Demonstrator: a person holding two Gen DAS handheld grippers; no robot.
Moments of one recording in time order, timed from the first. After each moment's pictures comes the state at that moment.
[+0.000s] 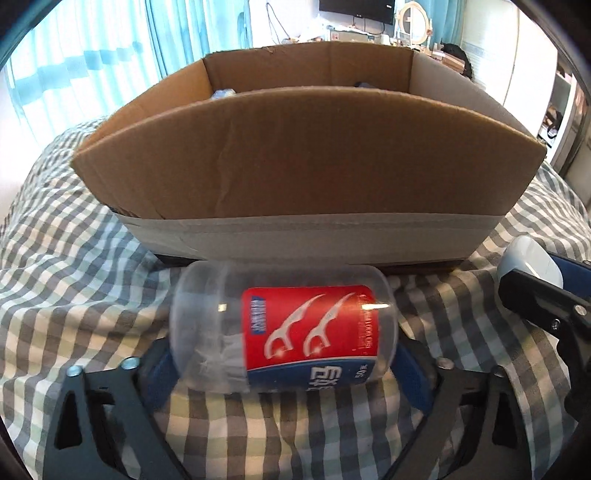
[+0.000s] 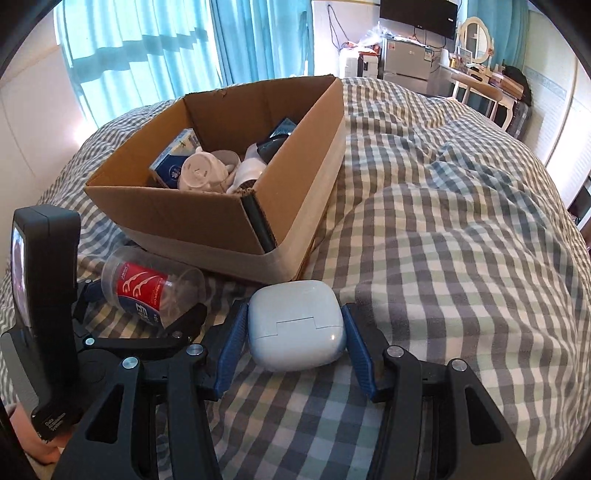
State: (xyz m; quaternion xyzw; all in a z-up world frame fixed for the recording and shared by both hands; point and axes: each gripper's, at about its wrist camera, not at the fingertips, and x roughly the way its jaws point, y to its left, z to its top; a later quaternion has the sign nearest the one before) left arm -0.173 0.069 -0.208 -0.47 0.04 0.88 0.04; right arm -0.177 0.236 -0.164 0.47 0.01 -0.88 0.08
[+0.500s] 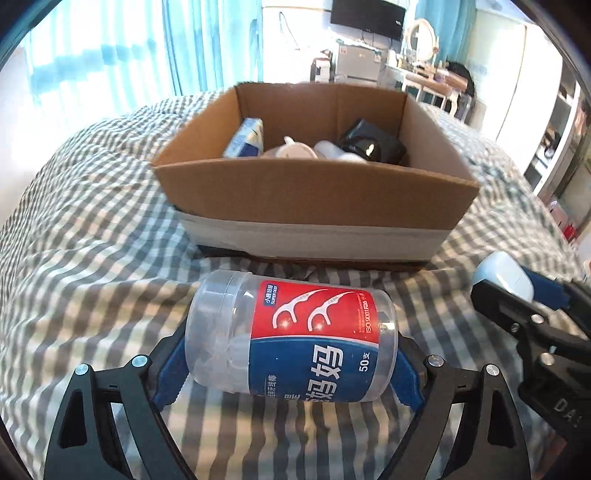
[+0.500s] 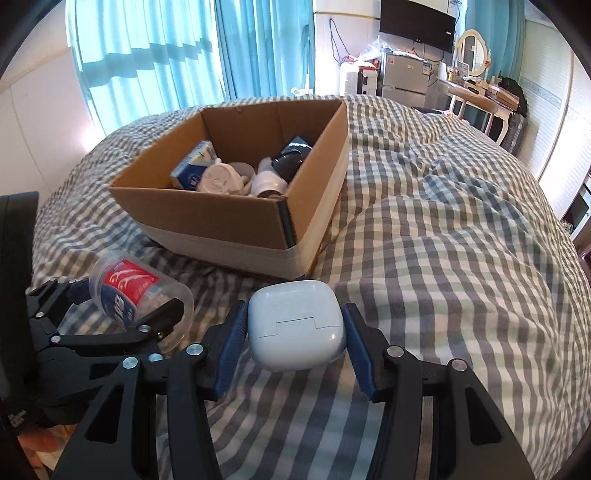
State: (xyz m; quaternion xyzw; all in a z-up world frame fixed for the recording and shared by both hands) left arm -0.125 0.037 -0.158 -0.46 0.00 0.89 0.04; right arm -0.146 0.229 -0.140 0.44 0.02 -0.90 0.07
